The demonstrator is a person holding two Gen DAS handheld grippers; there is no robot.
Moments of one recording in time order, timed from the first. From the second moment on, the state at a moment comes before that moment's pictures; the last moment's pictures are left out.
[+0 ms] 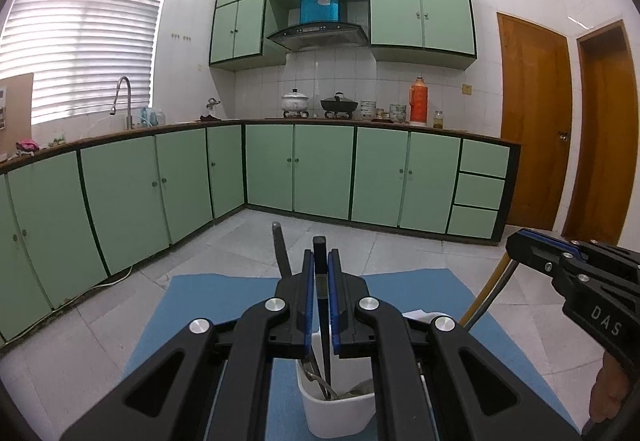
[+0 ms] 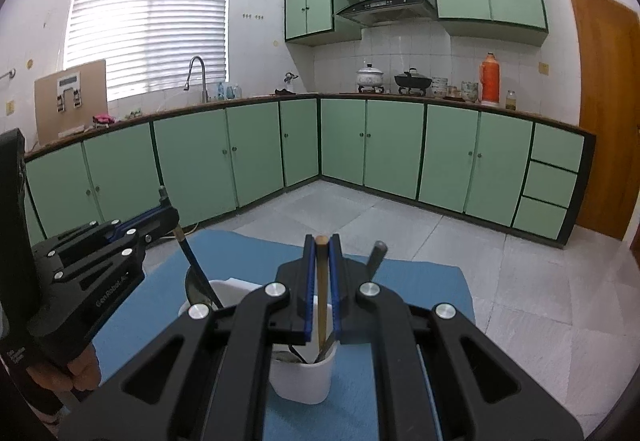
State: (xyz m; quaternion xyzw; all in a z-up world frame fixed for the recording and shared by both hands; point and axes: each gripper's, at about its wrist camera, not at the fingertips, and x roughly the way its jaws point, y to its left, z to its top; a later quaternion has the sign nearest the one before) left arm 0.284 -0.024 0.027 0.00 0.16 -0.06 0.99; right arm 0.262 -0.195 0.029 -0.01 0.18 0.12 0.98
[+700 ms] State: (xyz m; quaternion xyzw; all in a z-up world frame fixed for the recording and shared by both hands) left arm 0.234 -0.006 0.042 -0.02 0.12 -0.06 0.99; right arm 0.202 -0.211 0.044 -0.01 0.12 0.11 0.99
